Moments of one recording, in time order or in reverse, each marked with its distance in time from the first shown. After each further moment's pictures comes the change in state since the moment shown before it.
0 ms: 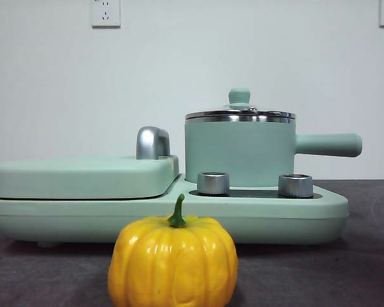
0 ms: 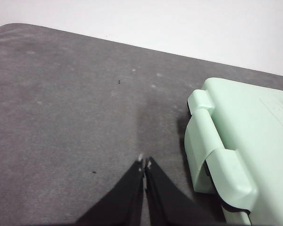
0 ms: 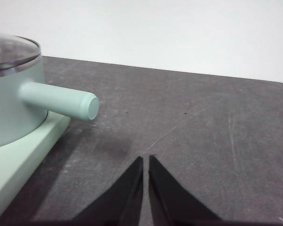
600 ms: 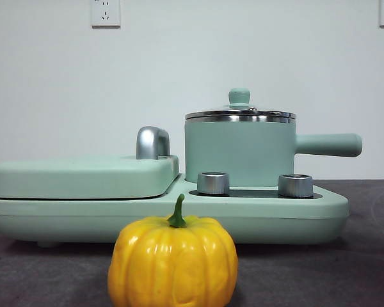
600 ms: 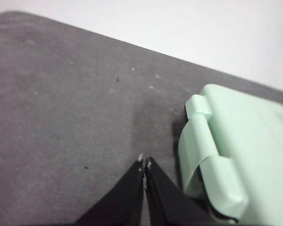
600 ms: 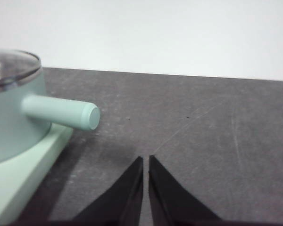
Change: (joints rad) left arm 0.000 0.000 0.000 0.000 0.000 -0.139; right arm 0.000 0.000 0.000 0.023 0.000 0.078
